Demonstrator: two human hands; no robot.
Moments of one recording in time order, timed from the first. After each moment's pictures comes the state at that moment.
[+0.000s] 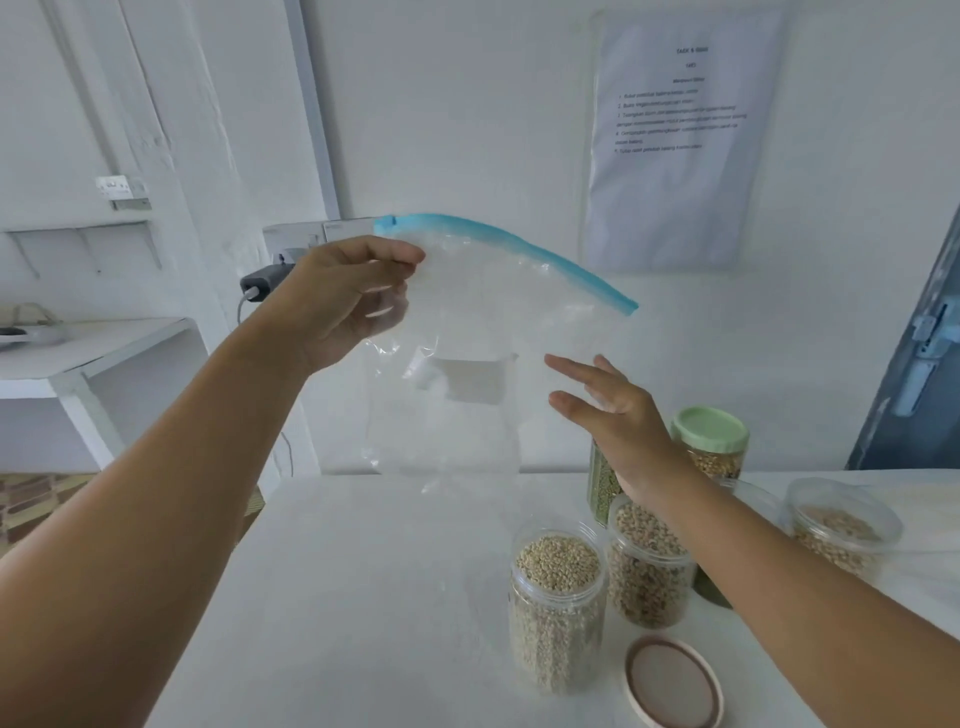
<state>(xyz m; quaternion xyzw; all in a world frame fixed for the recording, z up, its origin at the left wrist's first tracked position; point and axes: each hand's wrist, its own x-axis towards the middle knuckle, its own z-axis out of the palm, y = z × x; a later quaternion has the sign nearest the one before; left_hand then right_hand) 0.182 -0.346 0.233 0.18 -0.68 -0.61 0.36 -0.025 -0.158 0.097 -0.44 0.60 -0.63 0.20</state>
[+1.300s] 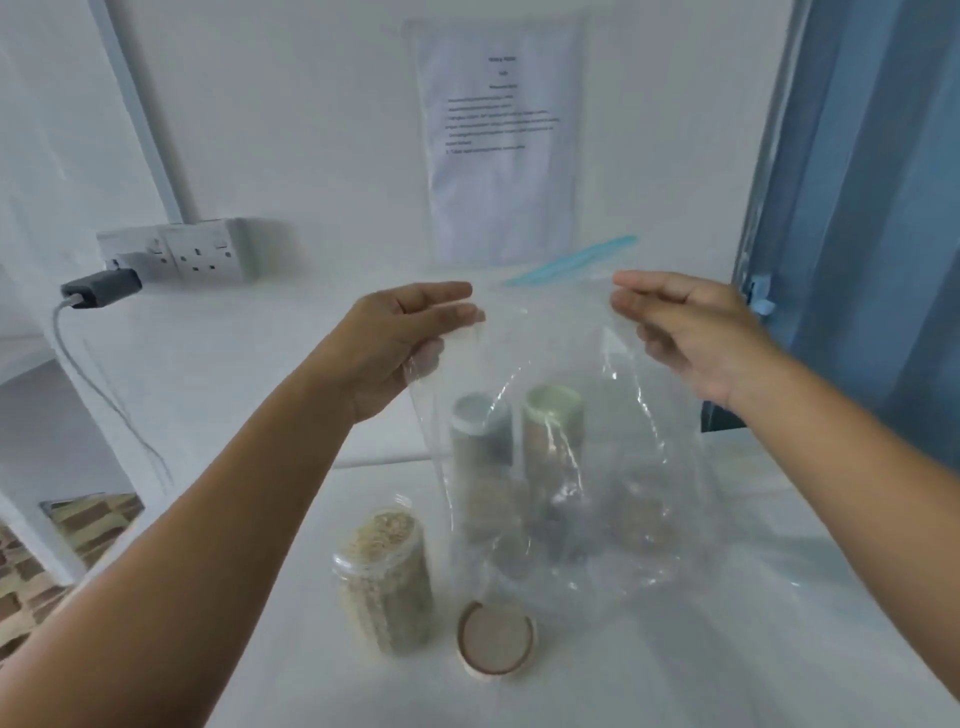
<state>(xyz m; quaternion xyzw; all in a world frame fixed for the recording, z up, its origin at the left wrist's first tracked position) 0.048 -0.181 0.190 0.15 -0.70 -0.64 0.29 -0.174 0.017 0.170 -0.30 0.62 -0.71 0.16</state>
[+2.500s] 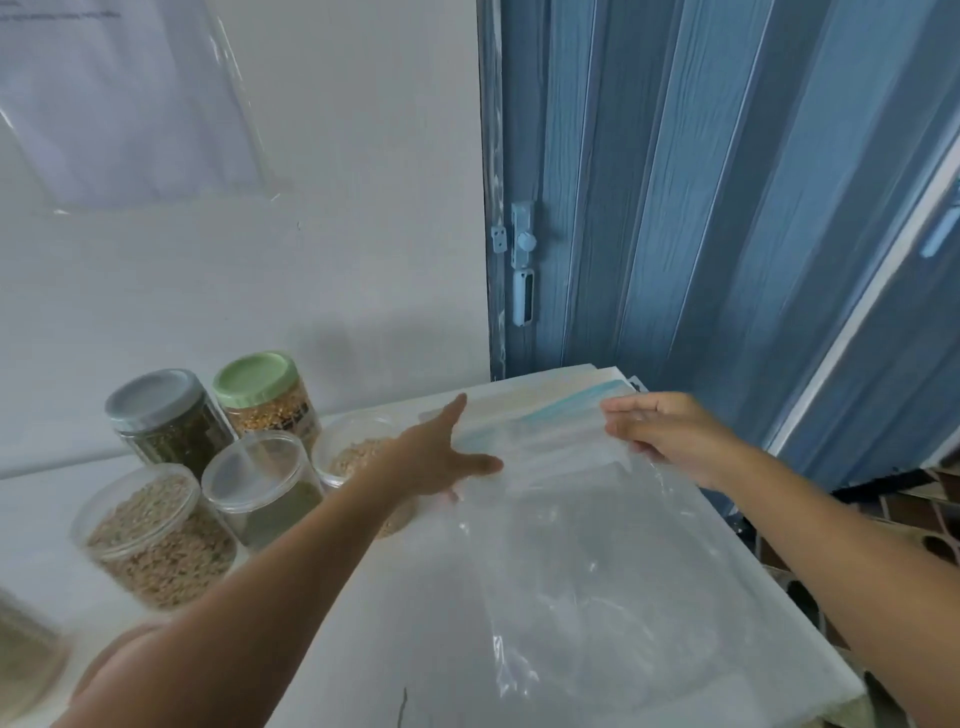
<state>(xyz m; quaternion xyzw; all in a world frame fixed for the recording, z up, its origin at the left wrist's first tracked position) -0.254 0.028 0.004 0.27 -0.90 -0.34 -0.06 -0.438 0.266 -0.011 -0.18 0.78 -0.54 0.25</state>
